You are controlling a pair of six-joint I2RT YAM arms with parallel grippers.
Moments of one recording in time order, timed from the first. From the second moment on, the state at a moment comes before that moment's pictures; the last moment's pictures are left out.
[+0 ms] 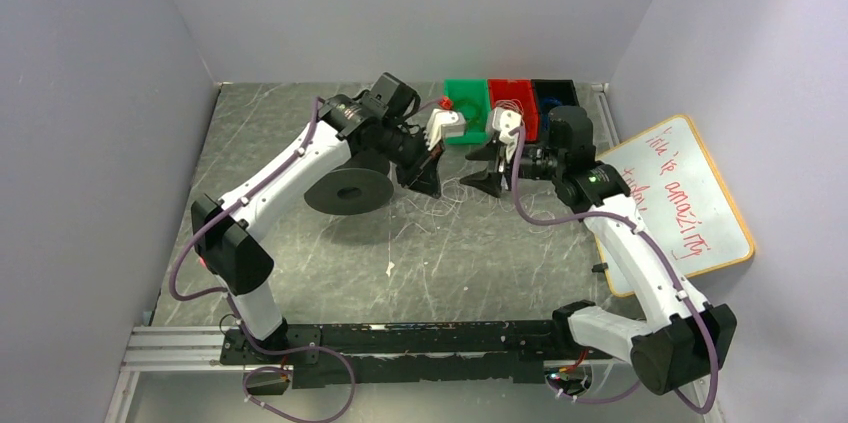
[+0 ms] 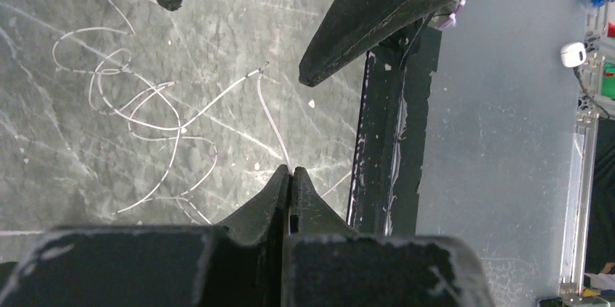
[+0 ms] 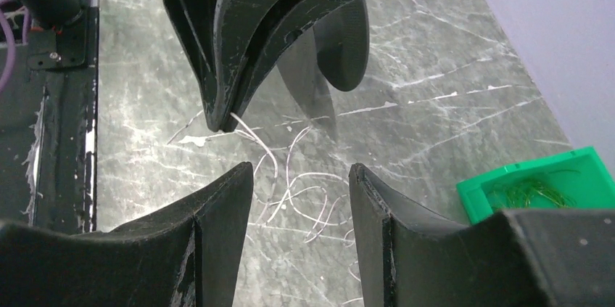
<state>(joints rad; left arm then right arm) -0.70 1.73 1.81 -1.00 0.77 0.28 0.31 1.12 1.08 -0.38 -0.93 -0.49</state>
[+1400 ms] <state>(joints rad) -0.39 1.58 1.63 -0.73 1.03 0.00 0.45 1.06 0.94 -0.09 -0.67 -0.38</state>
